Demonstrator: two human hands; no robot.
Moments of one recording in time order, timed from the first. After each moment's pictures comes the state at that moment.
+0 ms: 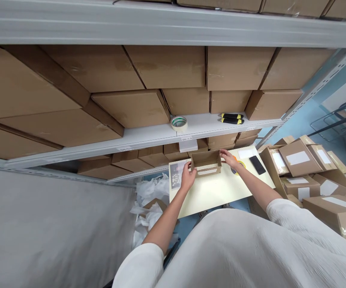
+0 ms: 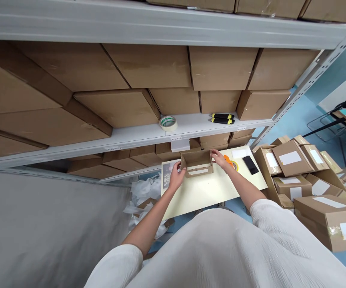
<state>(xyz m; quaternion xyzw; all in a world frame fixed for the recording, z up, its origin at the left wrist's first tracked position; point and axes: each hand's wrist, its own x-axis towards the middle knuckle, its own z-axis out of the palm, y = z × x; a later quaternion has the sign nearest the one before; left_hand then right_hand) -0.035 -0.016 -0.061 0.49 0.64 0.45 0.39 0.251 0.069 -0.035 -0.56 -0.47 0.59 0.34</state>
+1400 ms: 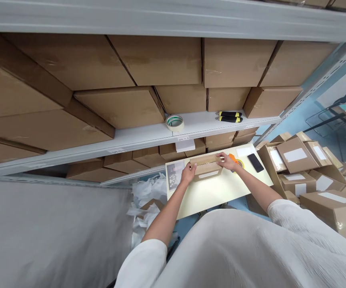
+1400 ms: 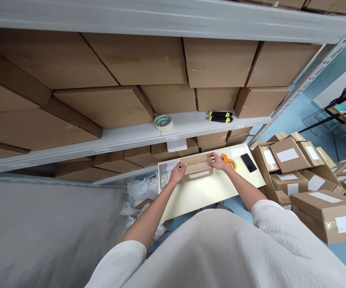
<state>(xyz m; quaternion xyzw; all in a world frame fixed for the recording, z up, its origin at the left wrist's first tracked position) -0.037 0.018 -0.082 0.51 0.71 0.25 0.42 0.264 0.063 -0.062 -0.55 -0.61 0.51 0.24</state>
